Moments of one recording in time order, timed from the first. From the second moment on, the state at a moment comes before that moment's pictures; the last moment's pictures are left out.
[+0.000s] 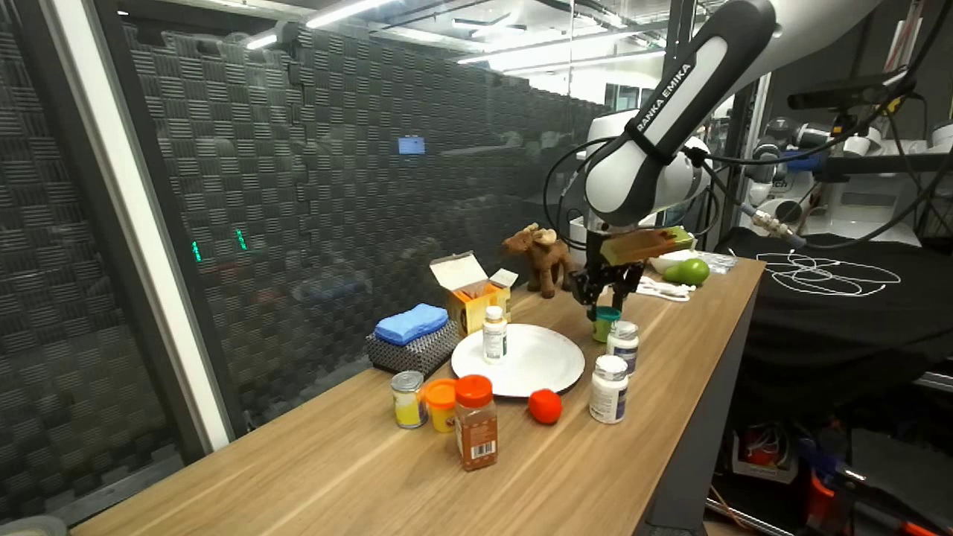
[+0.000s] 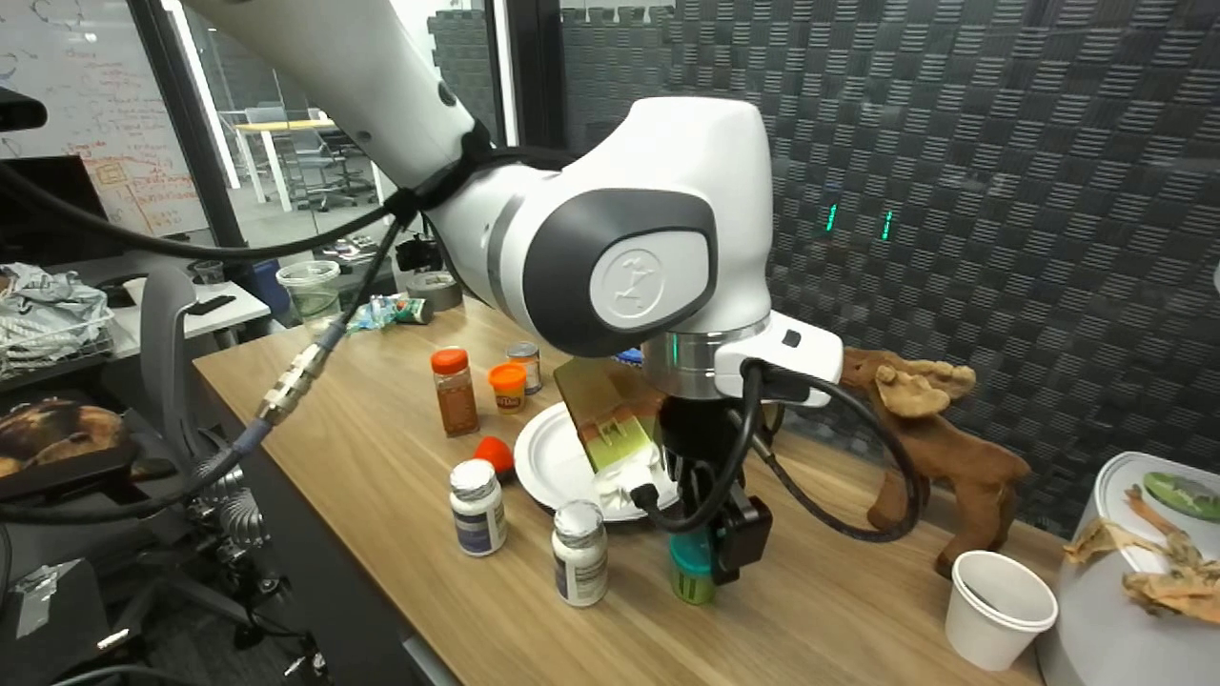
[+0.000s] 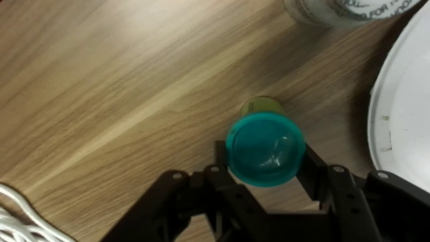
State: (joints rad) arm -0.12 0.45 -0.19 -2.05 -0.05 2.56 0.28
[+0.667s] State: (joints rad) arm -0.05 0.29 -0.11 -2.05 -0.07 2.56 0.14
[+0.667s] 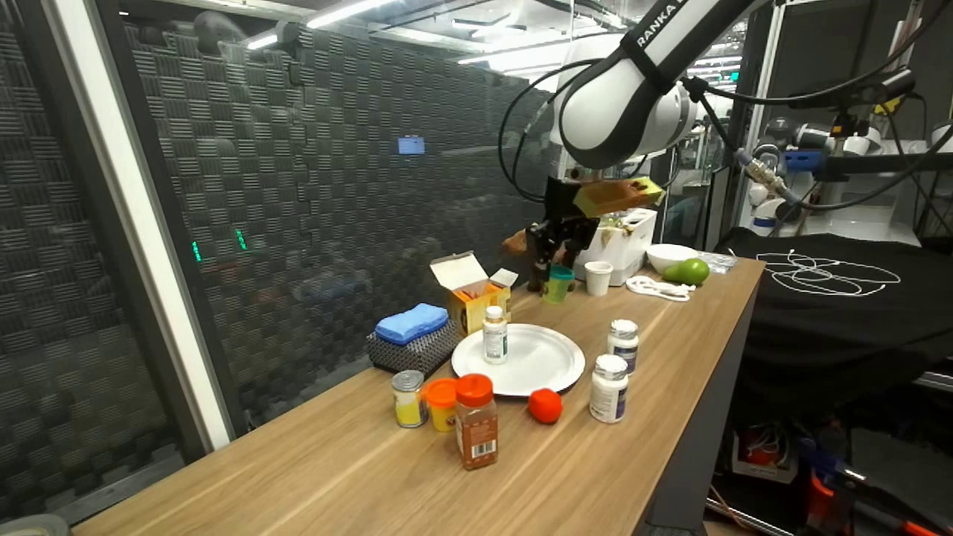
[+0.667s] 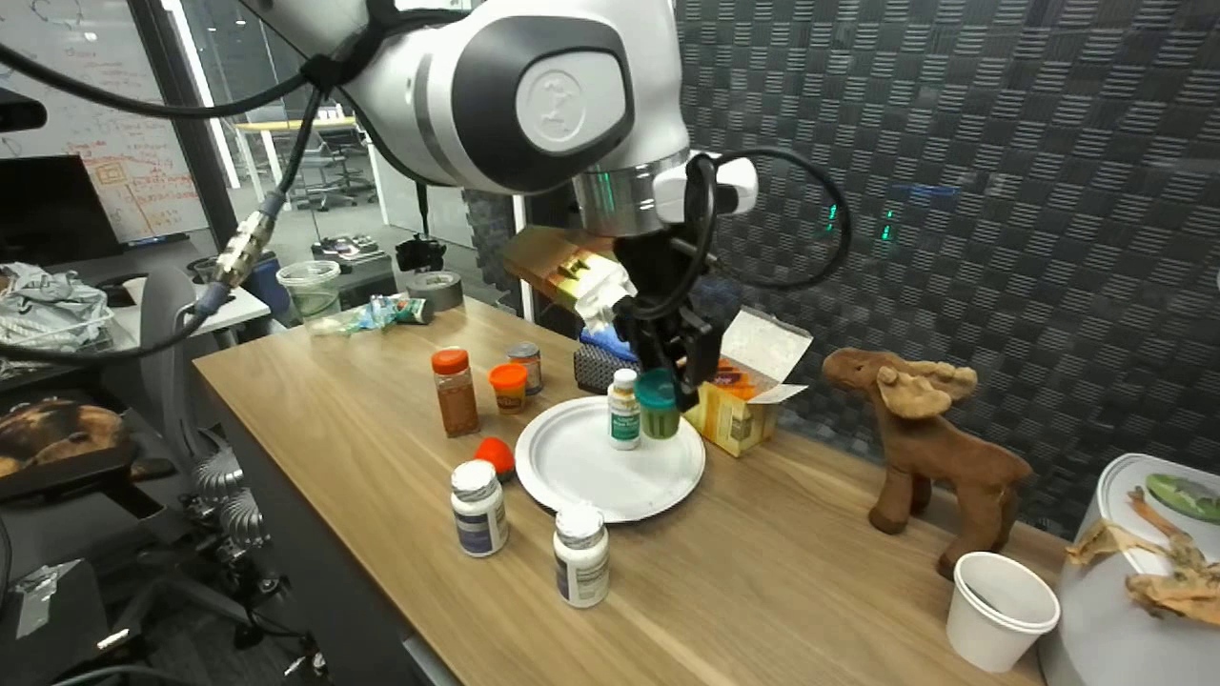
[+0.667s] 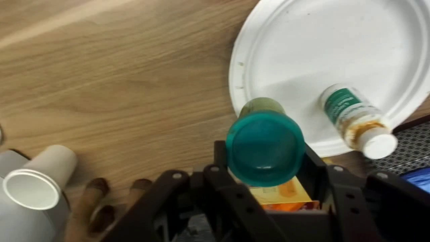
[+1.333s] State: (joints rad) arm -0.03 0.33 -0.07 -2.08 -0.09 2.54 0.06
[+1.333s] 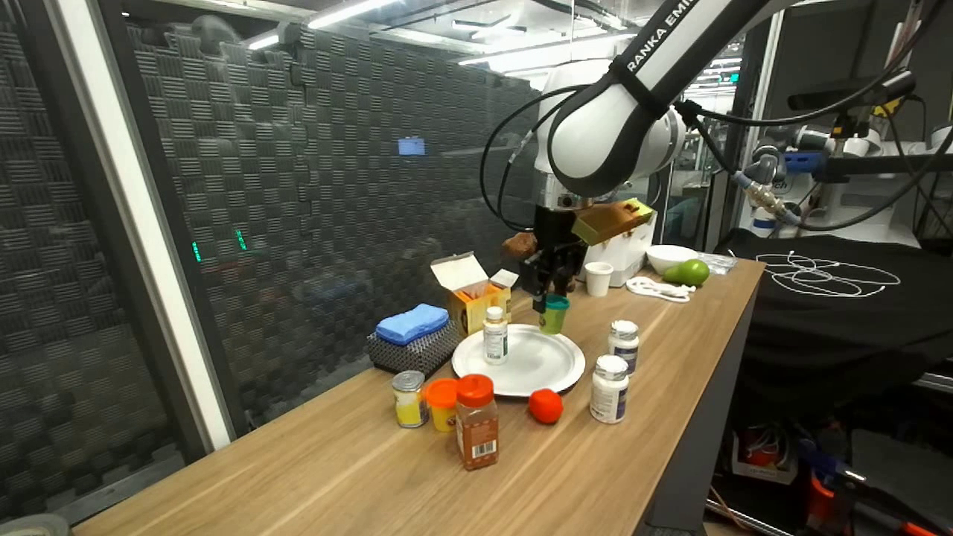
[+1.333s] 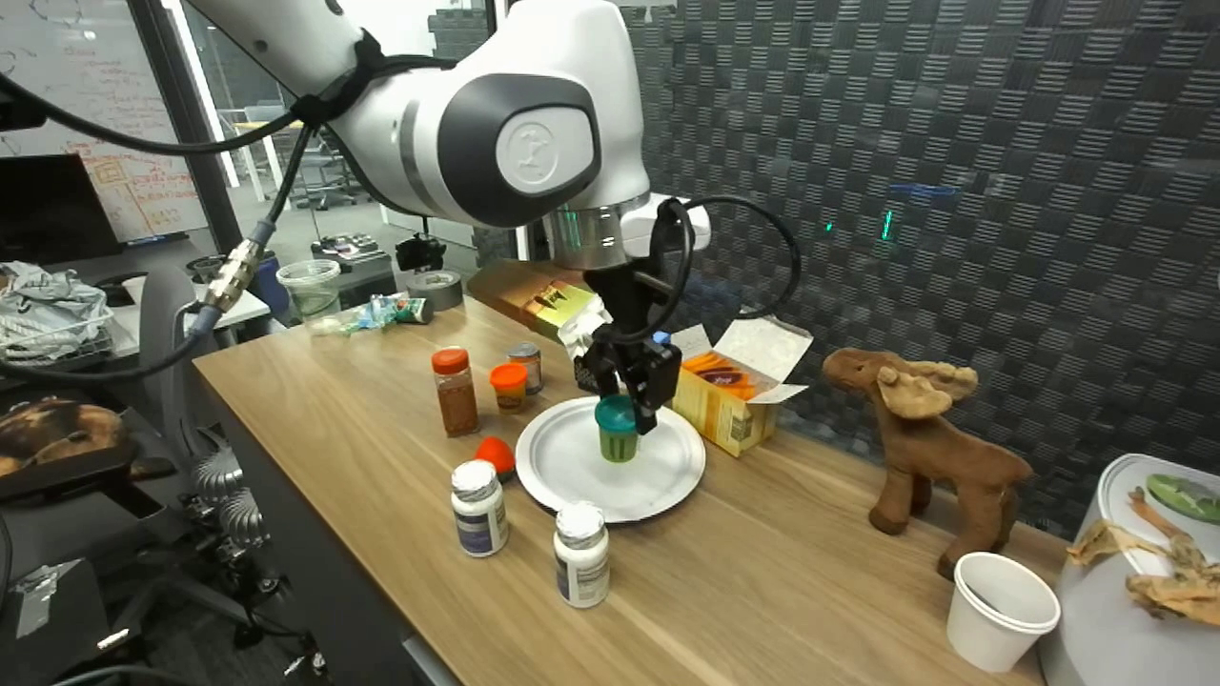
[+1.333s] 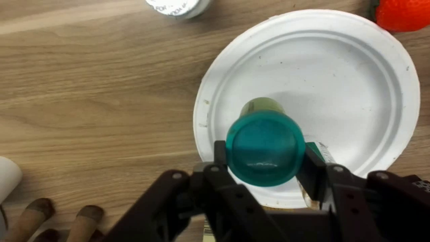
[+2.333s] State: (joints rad) arm 0.02 0.54 -0.15 -1.74 -0.11 2.17 0.60
